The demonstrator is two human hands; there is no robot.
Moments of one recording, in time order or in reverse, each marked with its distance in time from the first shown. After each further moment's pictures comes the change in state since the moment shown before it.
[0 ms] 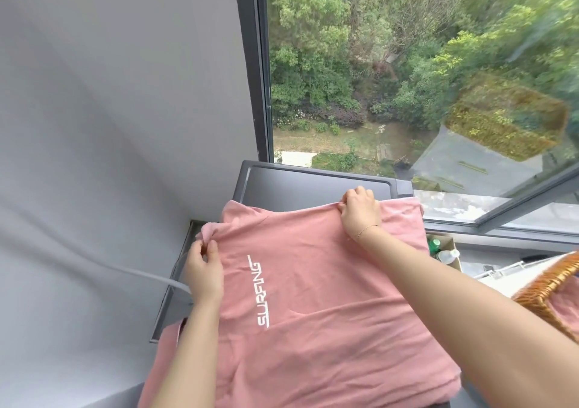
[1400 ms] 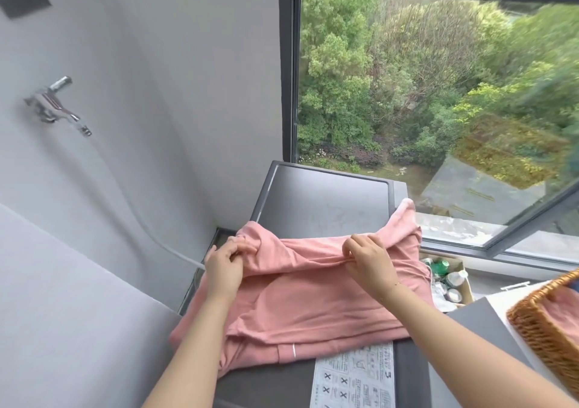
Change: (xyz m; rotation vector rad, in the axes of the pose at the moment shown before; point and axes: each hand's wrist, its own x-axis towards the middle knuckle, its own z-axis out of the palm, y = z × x) left_hand -0.094 -0.002 -0.102 0.081 -0.226 0.369; right_hand -0.191 0.025 -0.012 0.137 0.271 -0.535
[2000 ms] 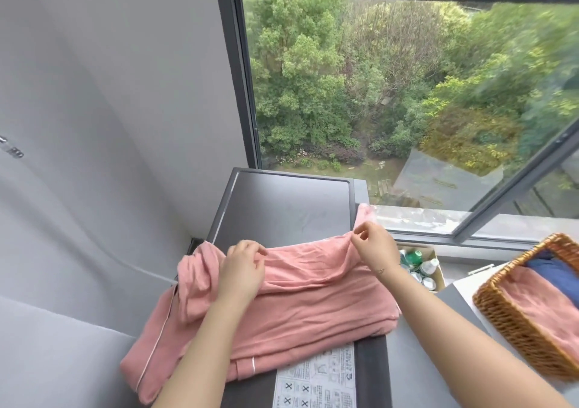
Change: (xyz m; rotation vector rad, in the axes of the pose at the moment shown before) left_hand -0.016 0.077 0.076 0.440 -0.274 0.148; right_hand 0.005 0.067 -0.051 0.254 -0.080 0.737
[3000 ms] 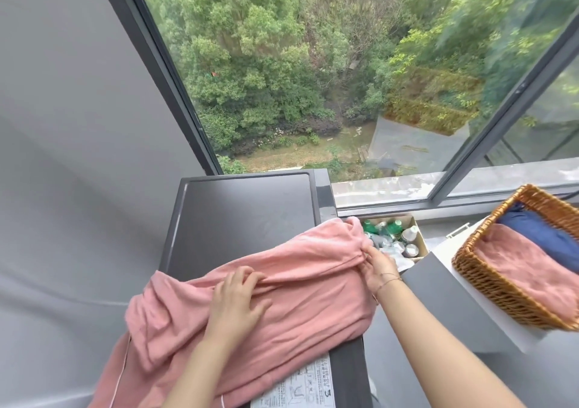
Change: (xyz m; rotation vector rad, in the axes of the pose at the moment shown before) left_hand 0.006 0.006 0.065 0.243 -0.191 0.323; right_hand 0.024 0.105 0.022 1.539 0.209 0.839
